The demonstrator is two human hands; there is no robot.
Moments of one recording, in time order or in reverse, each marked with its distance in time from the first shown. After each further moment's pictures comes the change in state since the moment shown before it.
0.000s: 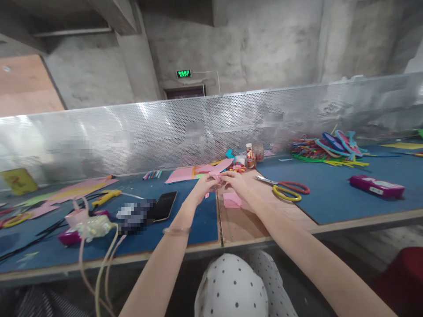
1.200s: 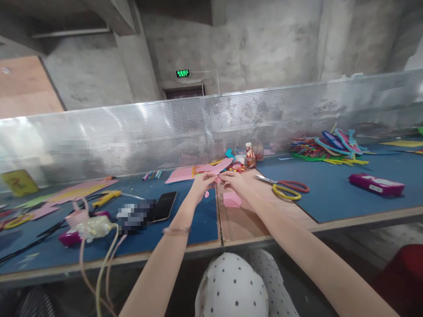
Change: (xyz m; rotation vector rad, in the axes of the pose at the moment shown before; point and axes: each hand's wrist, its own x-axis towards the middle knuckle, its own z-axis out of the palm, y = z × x) left_hand 0.000 0.000 -0.001 -0.105 0.112 0.087; right_hand -0.009 -0.008 0.002 0.101 -0.075 0.025
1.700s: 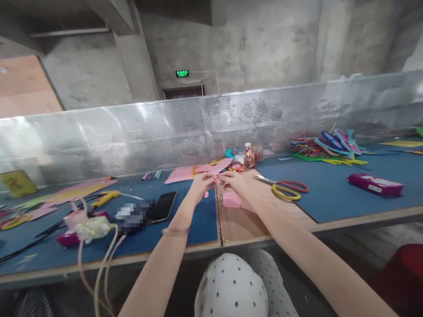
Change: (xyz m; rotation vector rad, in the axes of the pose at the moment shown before) left_hand -0.001 0.000 0.000 -0.031 0.012 -0.001; right_hand 0.001 -0.002 -0.001 -0.075 0.019 0.002
